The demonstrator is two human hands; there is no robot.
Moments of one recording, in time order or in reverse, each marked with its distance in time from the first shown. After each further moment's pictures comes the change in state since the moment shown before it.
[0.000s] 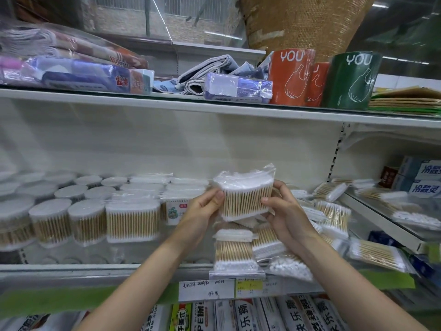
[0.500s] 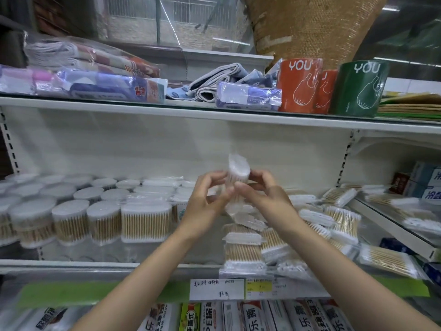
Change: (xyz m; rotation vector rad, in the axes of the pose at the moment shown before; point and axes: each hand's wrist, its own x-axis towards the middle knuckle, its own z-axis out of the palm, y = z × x) left_hand -0.002 0.028 0.001 0.468 0.208 0.272; right_hand -0.001 -0.017 0.055 -0.582 -0.027 -0.210
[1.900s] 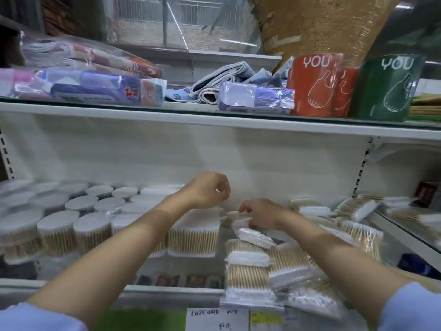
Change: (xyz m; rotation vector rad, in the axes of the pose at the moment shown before) left_hand 0.094 -0.011 -0.022 0.946 -0.370 -0.006; right_hand 0.094 0.073 -0.007 -1.014 -0.563 0.166
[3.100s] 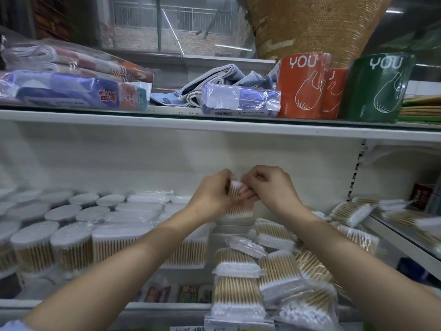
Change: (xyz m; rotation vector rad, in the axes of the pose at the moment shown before) left_hand 0.006 0.040 0.019 -0.381 0.219 -0.059; right_hand -0.037 -0.020 -0.044 0.930 0.609 -0.120
